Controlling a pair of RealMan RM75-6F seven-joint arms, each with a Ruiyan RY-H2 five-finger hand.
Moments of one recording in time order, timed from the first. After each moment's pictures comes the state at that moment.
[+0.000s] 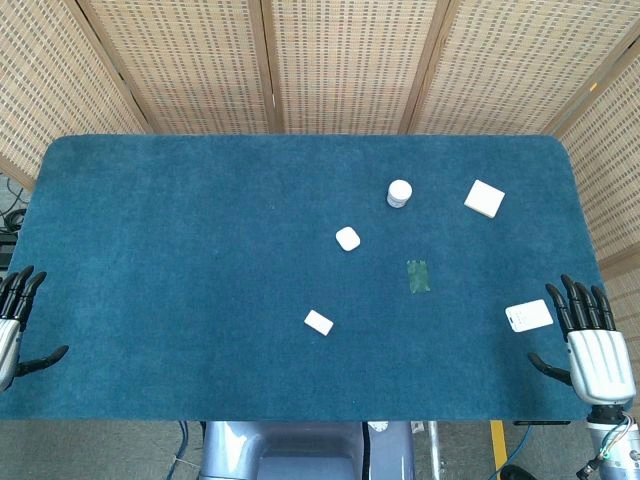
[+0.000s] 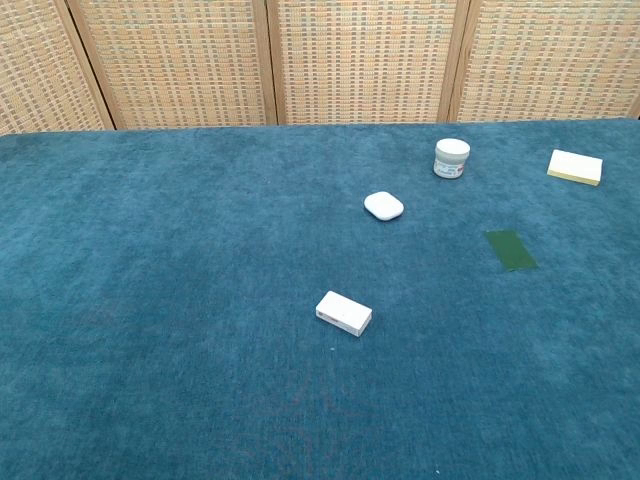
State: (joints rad) left arm -0.08 -1.10 -0.04 -1.62 1.51 1.51 0.04; right arm 0.07 -1.20 0.08 -1.53 -1.56 1.56 -0.11
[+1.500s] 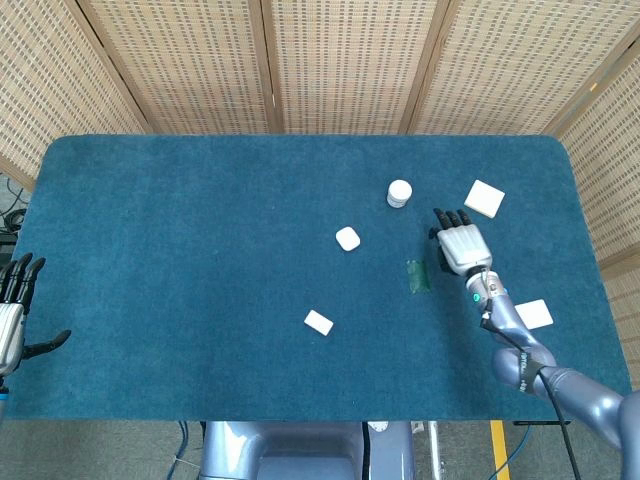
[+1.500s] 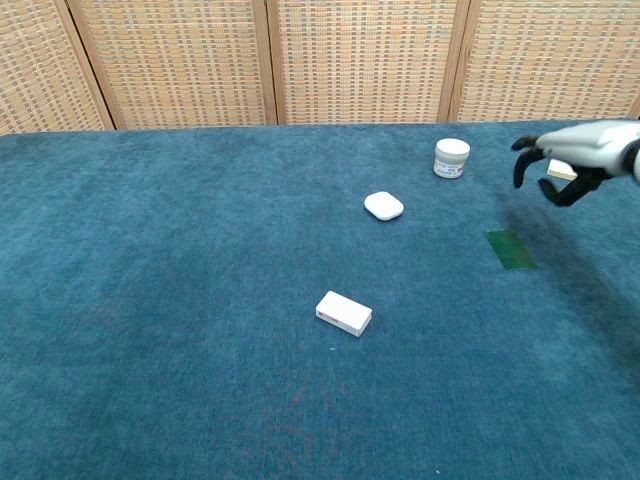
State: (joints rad) left arm -0.12 -1.14 -0.10 -1.60 1.40 1.45 0.09; right arm 0.77 -1.52 0.23 -1.06 -1.04 0.66 -0.35
